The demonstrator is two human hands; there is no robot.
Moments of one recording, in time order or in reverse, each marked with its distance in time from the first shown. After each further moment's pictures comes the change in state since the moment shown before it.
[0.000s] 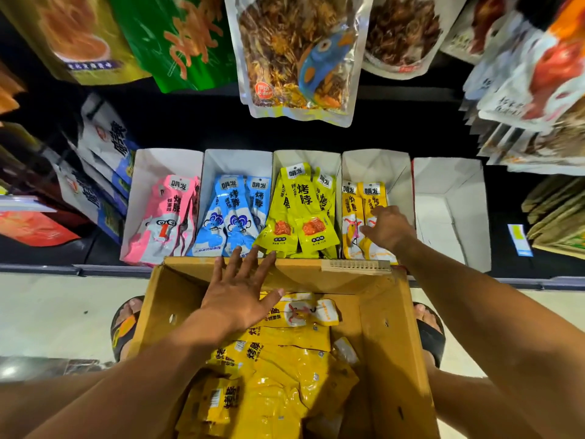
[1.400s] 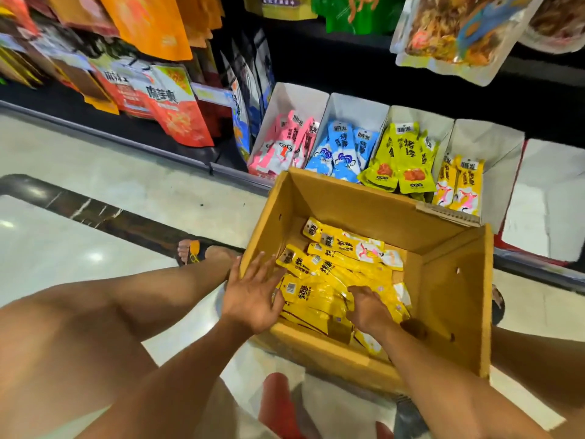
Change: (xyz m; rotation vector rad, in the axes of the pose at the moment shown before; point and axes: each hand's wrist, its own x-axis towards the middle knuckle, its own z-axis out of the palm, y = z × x) left_hand -0.216 -0.074 0.179 -0.035 0.361 -0.175; right_hand -0.298 -0.098 0.188 -0.117 -0.536 -0.237
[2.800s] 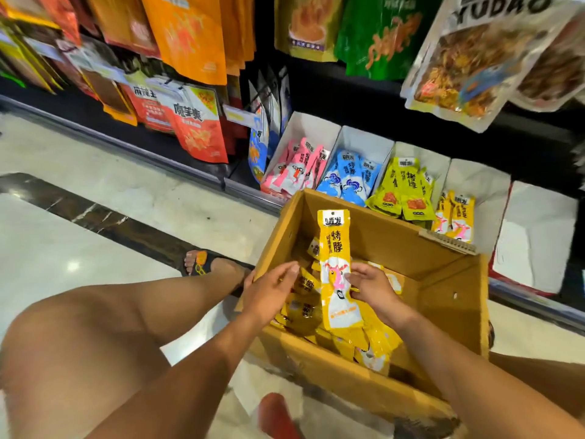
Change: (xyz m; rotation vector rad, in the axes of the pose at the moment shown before) left_hand 0.017 0.004 -0.034 -0.910 -0.049 -0.323; right_hand -0.035 -0.075 -0.094 1.077 0.105 -0.111
